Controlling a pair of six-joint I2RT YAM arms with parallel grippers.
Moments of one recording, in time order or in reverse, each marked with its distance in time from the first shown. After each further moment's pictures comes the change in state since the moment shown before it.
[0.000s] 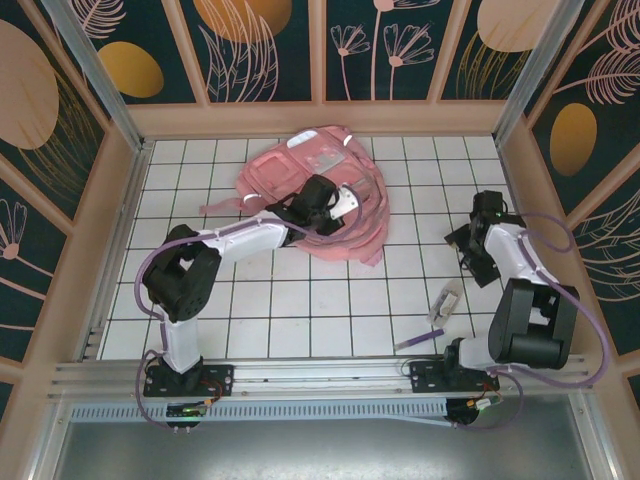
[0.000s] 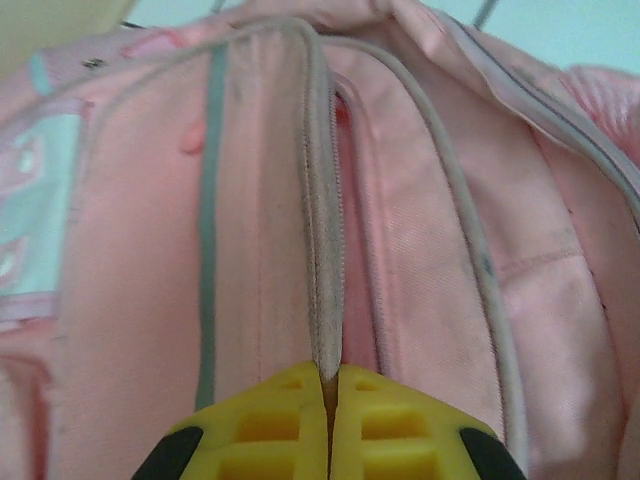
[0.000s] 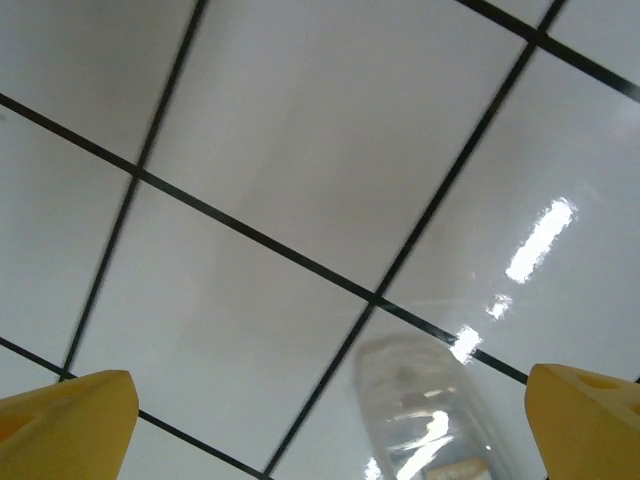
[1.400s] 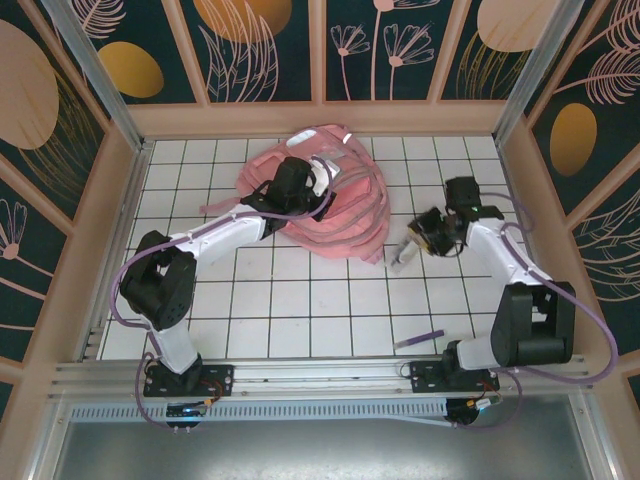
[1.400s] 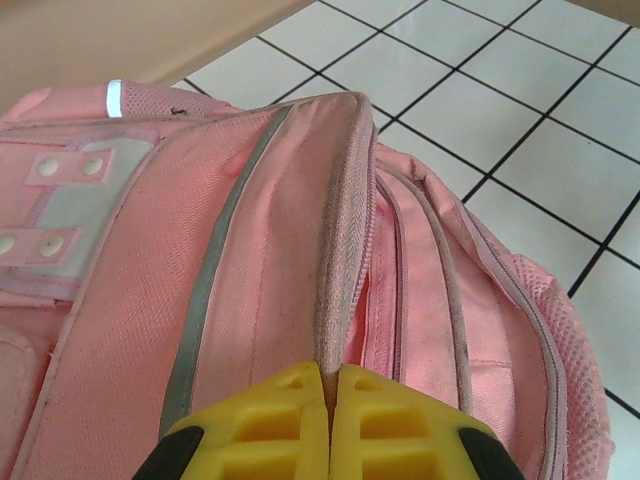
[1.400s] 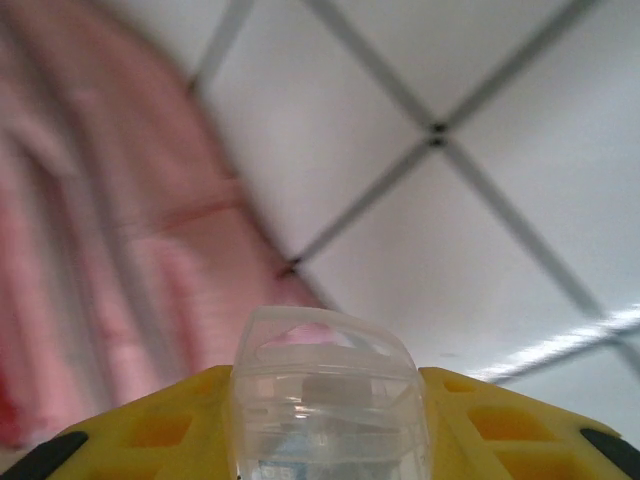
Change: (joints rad) left arm 0.090 -0.118 -0.046 0.089 0.212 -0.329; right arm 0.238 0.049 0.129 0.181 -0.418 0.058
